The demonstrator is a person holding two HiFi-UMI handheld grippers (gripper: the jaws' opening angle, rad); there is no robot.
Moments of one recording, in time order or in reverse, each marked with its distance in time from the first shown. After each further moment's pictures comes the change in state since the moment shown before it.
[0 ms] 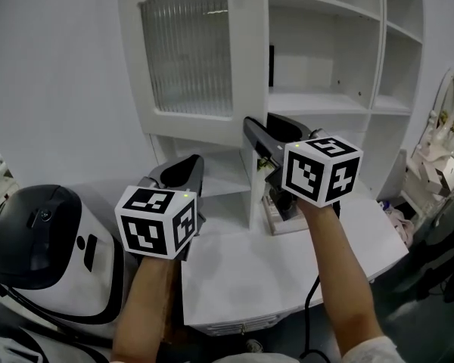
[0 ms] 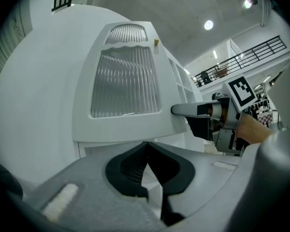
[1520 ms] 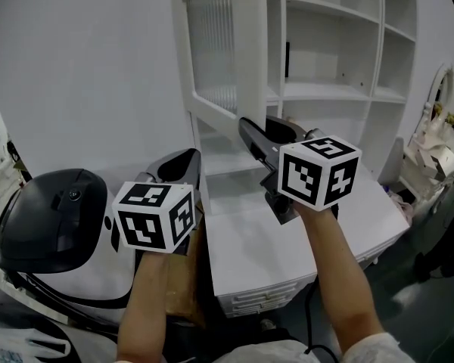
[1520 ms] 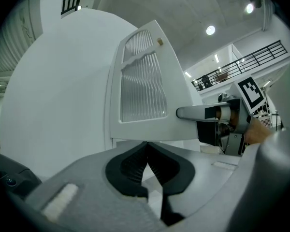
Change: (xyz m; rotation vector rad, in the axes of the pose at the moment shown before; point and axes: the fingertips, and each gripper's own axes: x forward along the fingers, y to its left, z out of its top) left arm -0.138 0.045 0.004 -0.028 -0.019 0.012; right arm -0.020 0.161 0.008 0.009 0.023 0.026
